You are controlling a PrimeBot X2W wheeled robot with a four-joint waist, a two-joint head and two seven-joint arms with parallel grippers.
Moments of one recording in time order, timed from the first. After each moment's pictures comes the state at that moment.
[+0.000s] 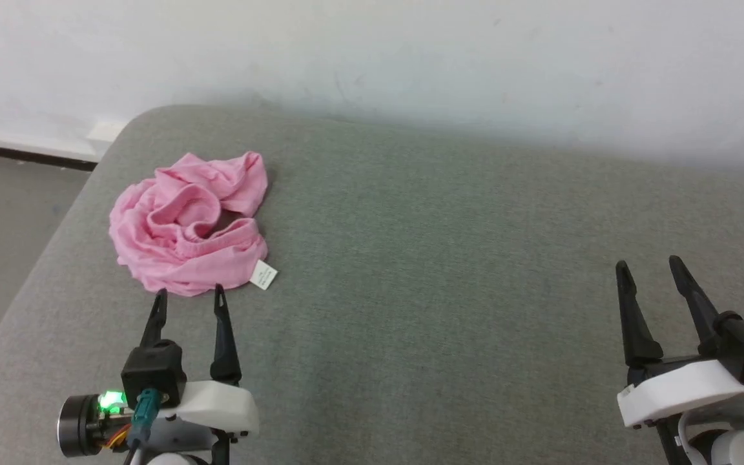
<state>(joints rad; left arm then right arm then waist) 0.01 0.07 -0.06 -0.01 -0.01 0.19 -0.12 0.00 -0.06 -0.07 -0.02 0.09 0.13 -0.12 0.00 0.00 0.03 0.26</state>
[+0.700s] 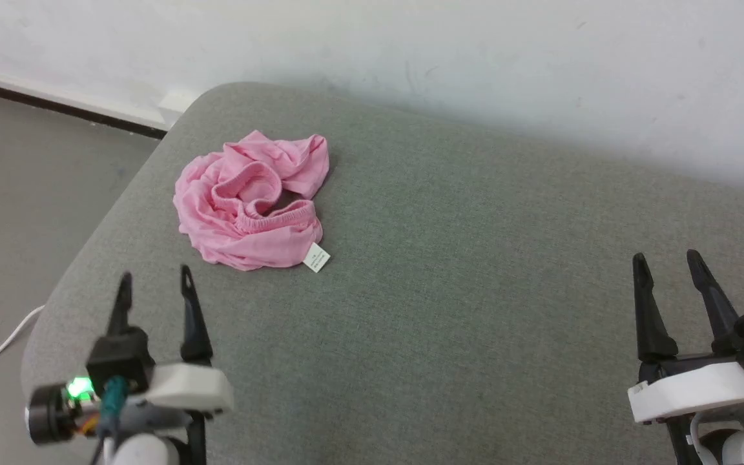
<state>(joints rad) -0.02 0.08 -0.02 0.01 -0.04 0.21 -0.16 0.01 -0.05 -0.10 -0.03 0.12 0.13 -0.16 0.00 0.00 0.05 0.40</state>
